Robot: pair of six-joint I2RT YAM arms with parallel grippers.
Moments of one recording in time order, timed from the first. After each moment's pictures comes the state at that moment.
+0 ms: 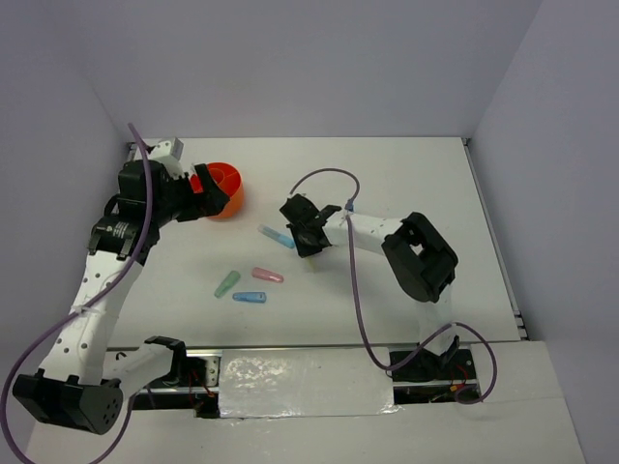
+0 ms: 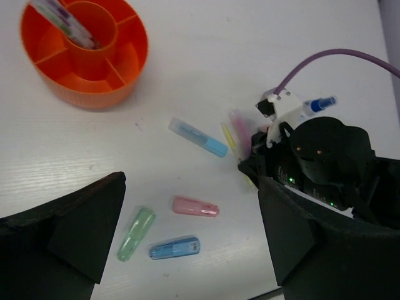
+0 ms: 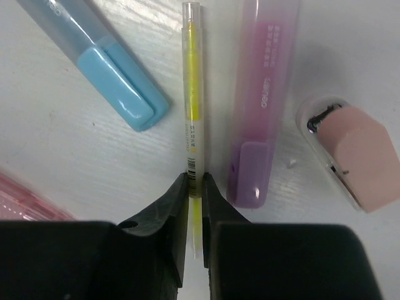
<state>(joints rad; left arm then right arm) -0.15 1.05 1.22 -0.68 0.11 -0.35 0.79 1.99 1.36 -0.47 0.18 0.41</state>
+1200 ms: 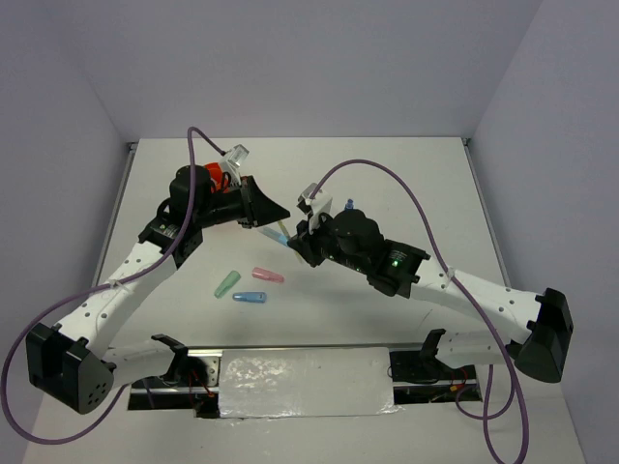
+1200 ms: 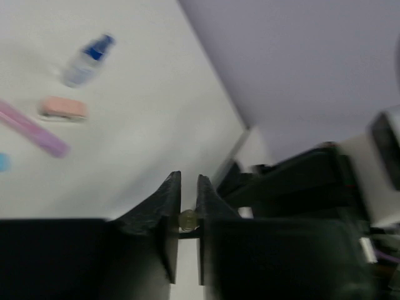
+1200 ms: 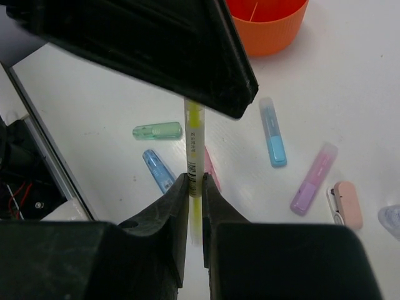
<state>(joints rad) -0.42 1.15 1.02 -0.10 0.64 -0.72 1.00 1.18 0.98 -0.10 0.07 0.14</state>
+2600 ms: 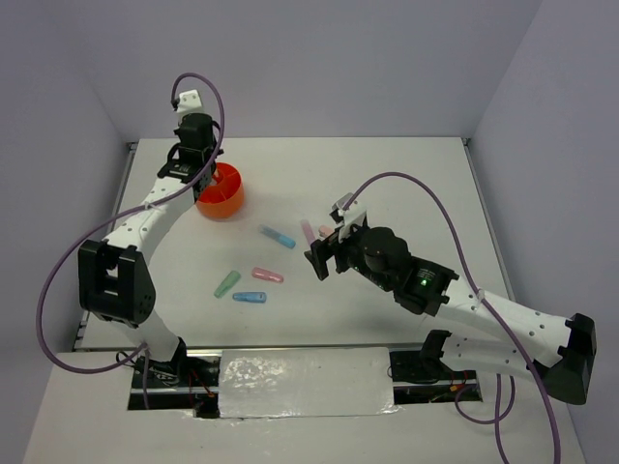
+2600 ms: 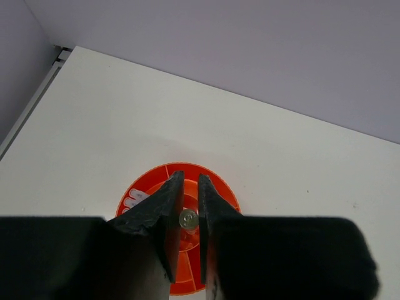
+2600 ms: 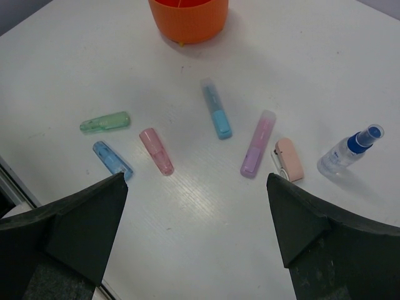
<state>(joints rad) -0.21 1.64 1.42 -0.09 -0.49 -0.27 1.00 0.96 0.82 -0.14 0.27 0.13</state>
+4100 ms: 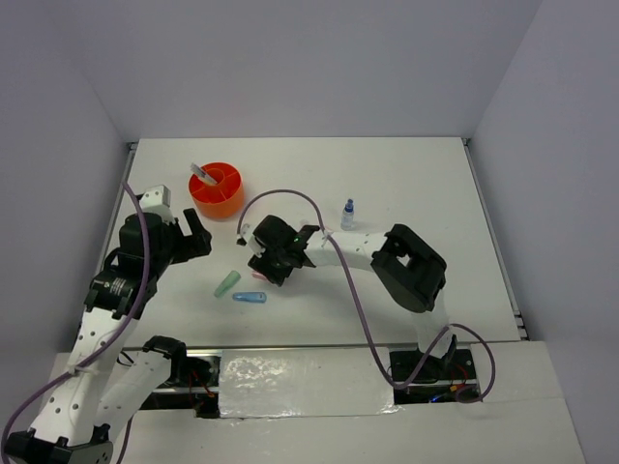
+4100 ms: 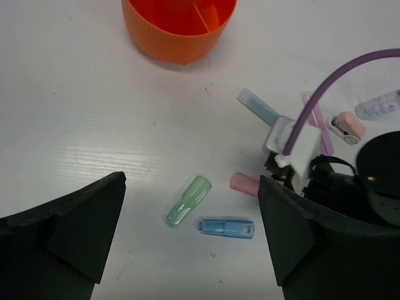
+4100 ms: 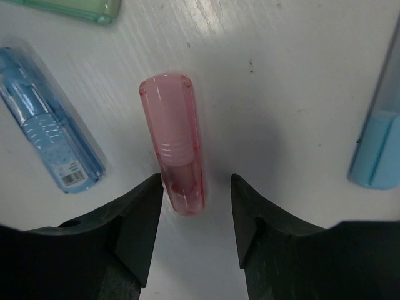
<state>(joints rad) -0.21 0.71 0.87 -0.68 -0.14 -0.37 0.98 1.98 1.35 -0.36 -0.07 -0.10</state>
